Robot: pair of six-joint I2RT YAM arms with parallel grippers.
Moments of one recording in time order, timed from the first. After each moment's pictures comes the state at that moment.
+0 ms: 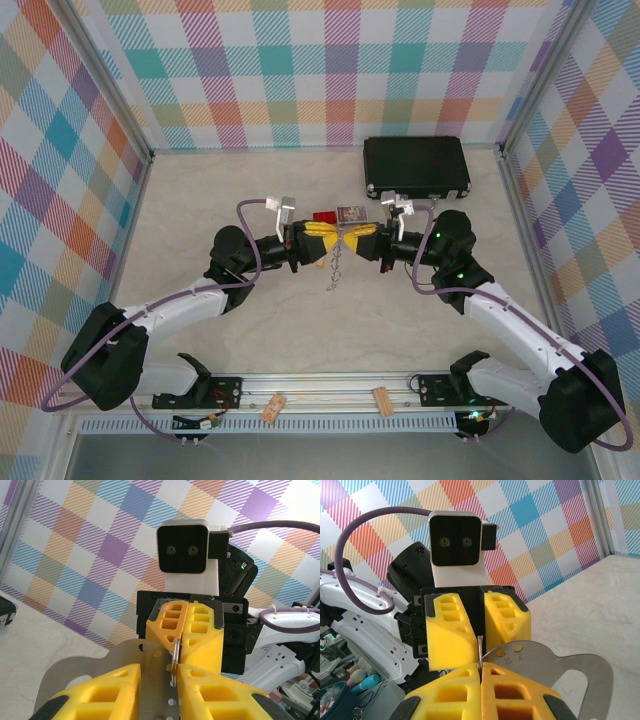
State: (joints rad) left arm -0.62 1.30 0.65 0.95 0.74 -0.70; right arm 0.51 1.04 0.70 0.40 -0.87 0.50
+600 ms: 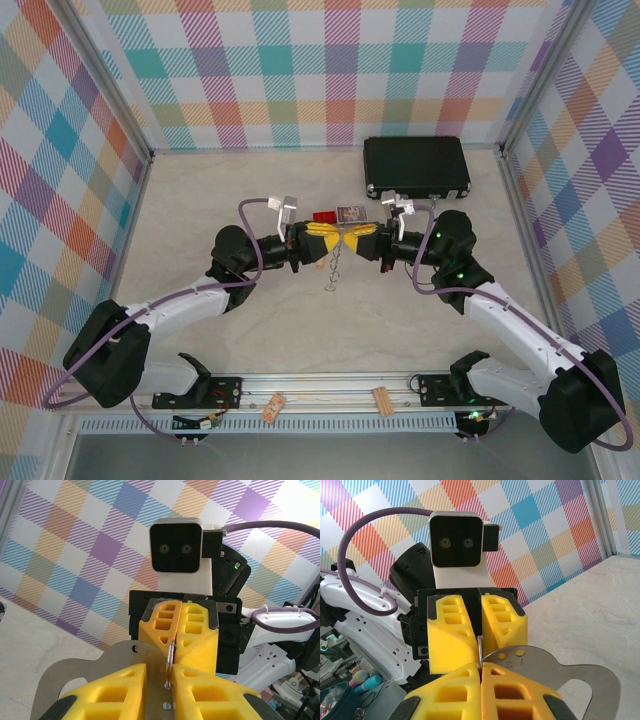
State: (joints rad) left arm -0.64 1.31 0.66 0.97 0.76 -0.72; right arm 0.51 1.04 0.70 0.41 -0.88 0.51
